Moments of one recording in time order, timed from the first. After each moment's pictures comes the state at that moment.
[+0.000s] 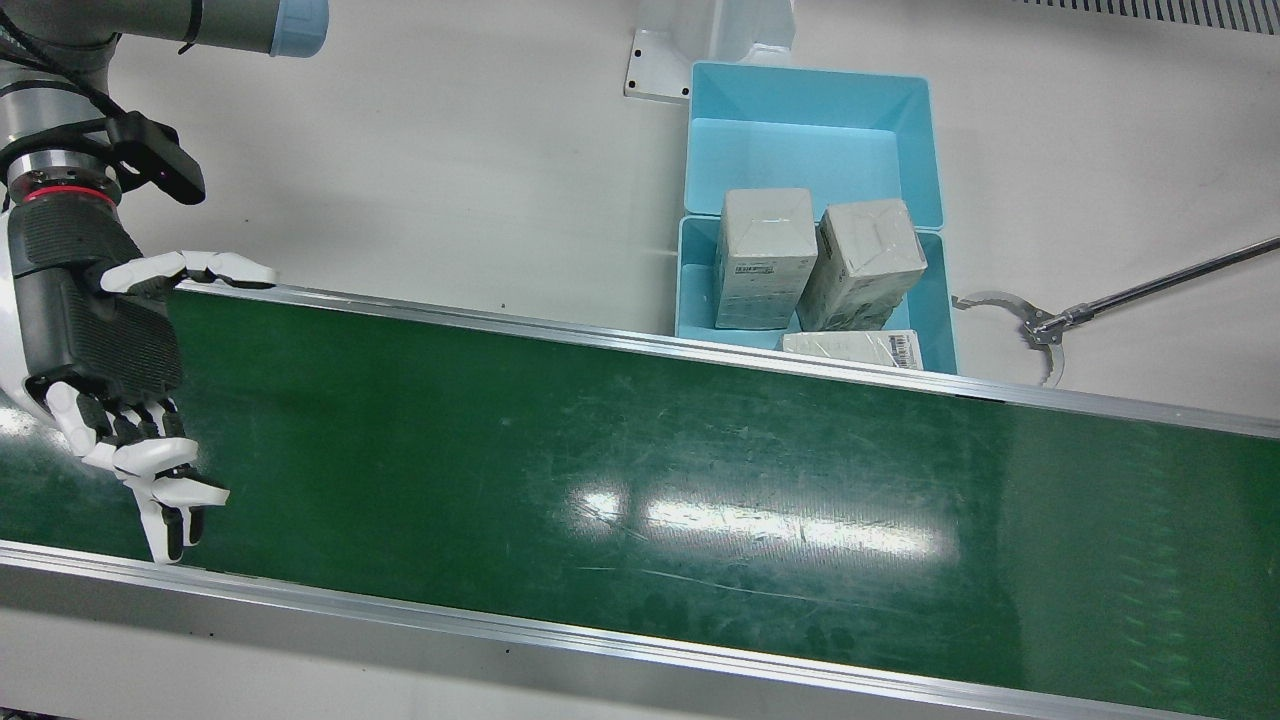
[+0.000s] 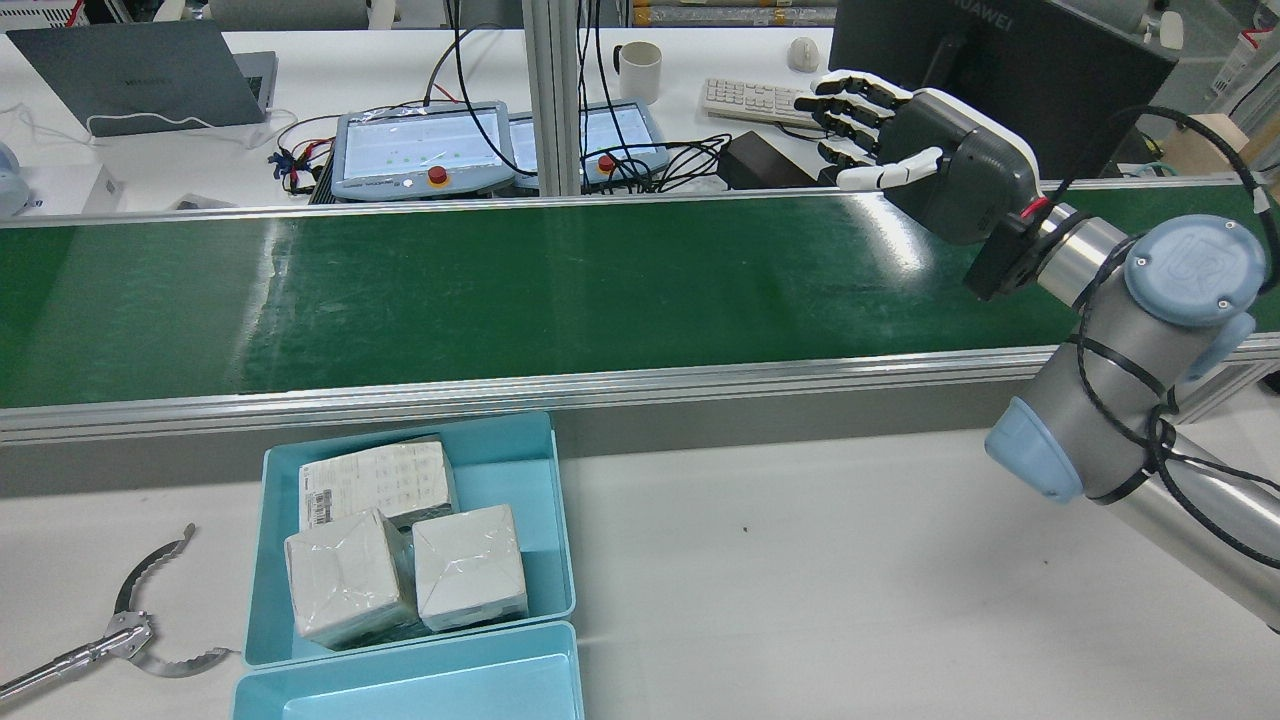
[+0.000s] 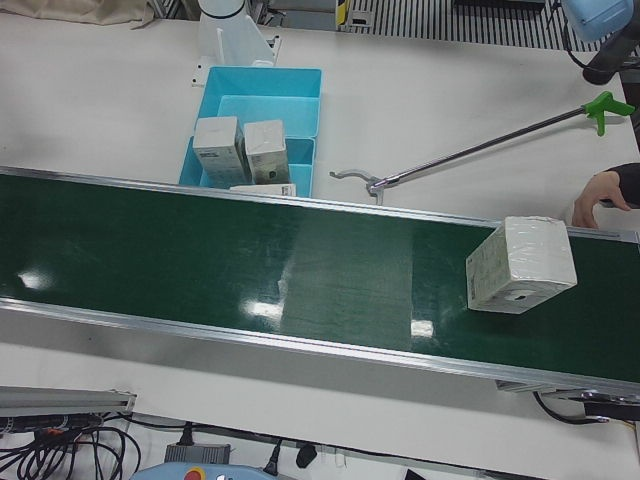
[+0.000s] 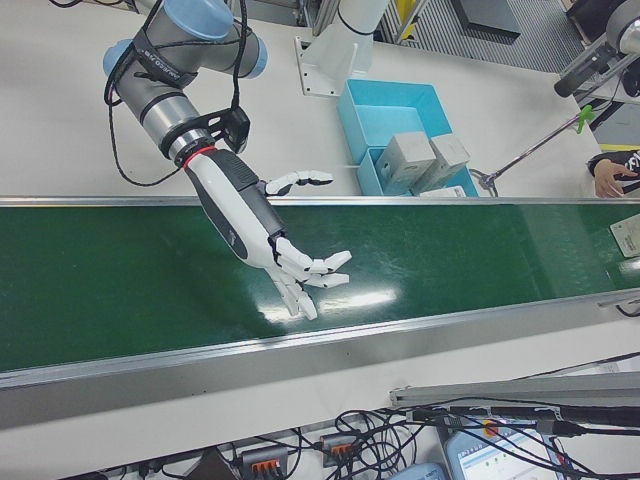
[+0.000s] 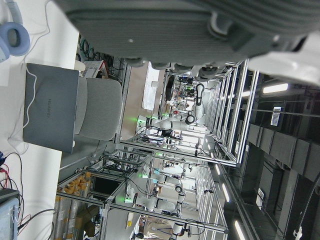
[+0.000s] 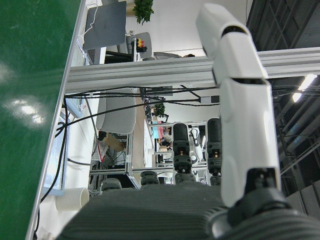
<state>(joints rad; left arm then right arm) -1.81 -1.79 -1.75 0.44 1.92 -0.15 1.04 -1.17 1.79 -3.40 -1.46 -0.03</state>
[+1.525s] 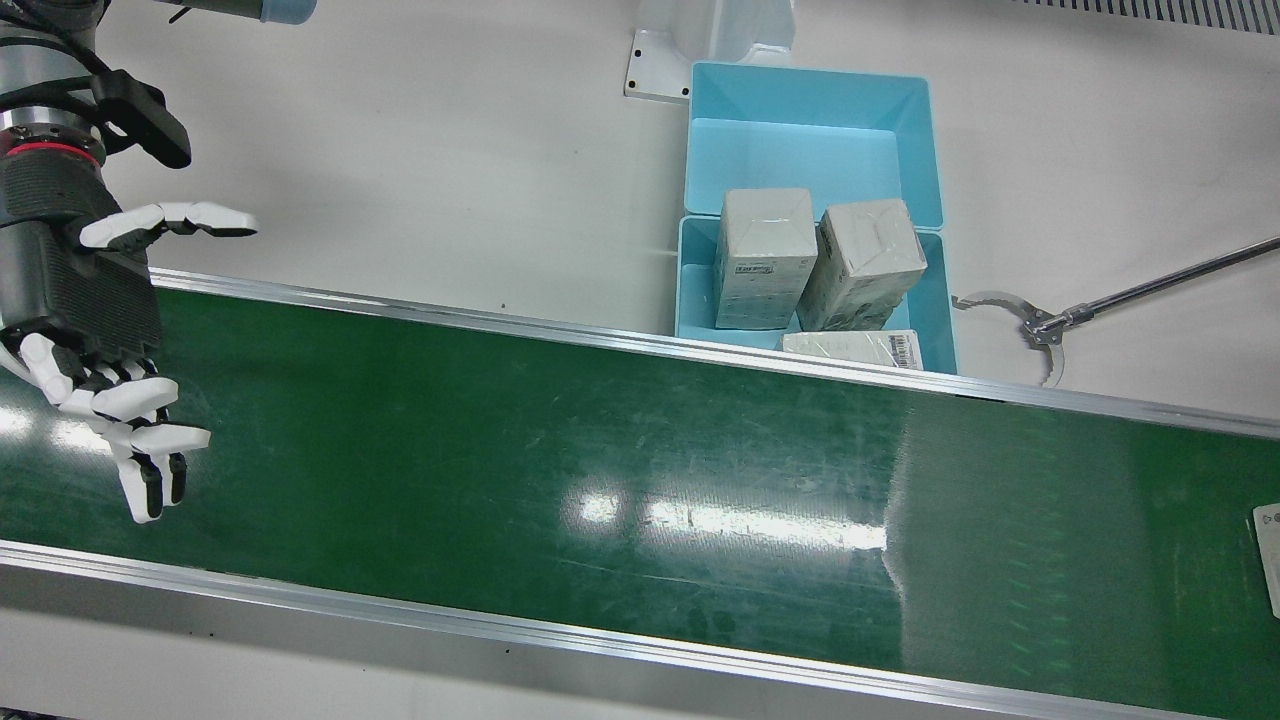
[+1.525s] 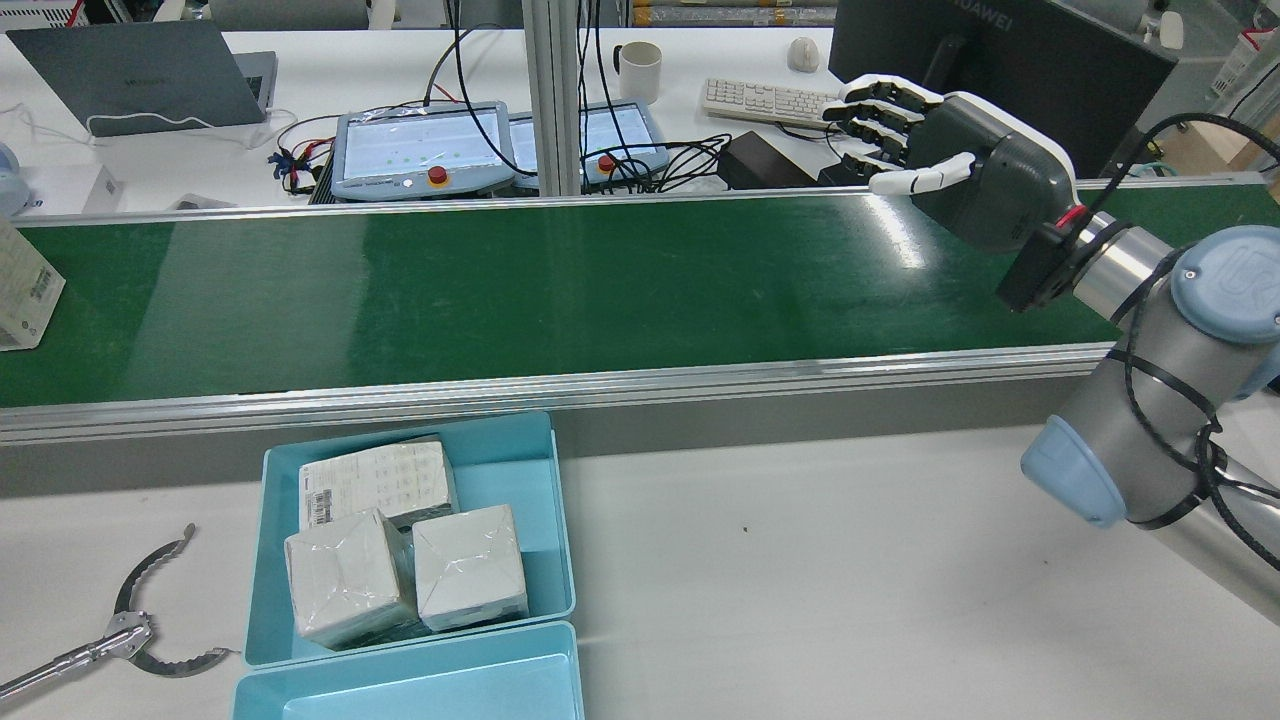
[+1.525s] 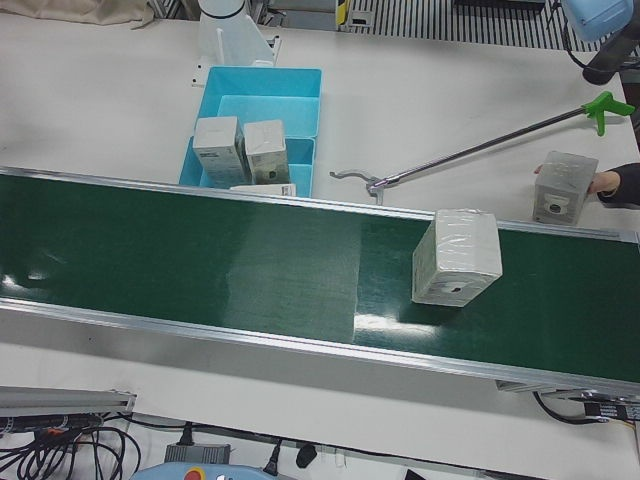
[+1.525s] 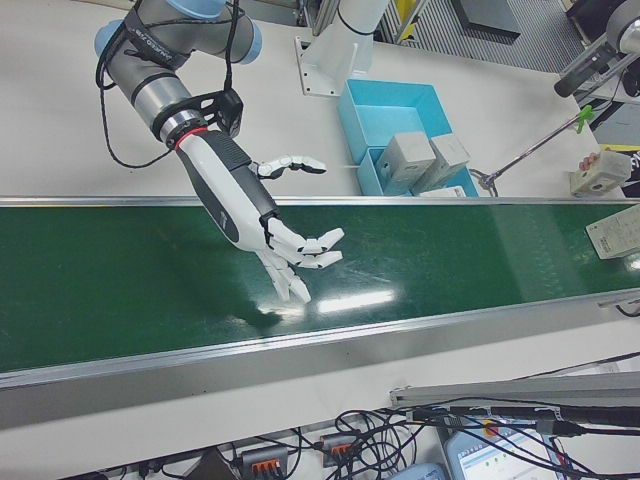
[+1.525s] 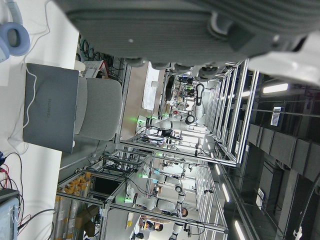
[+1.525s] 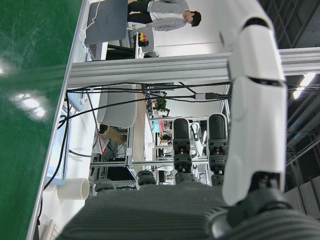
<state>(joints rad) -1.81 -1.79 -1.75 0.44 1.92 -0.15 1.05 -1.23 1.88 -3.46 -1.45 -0.04</state>
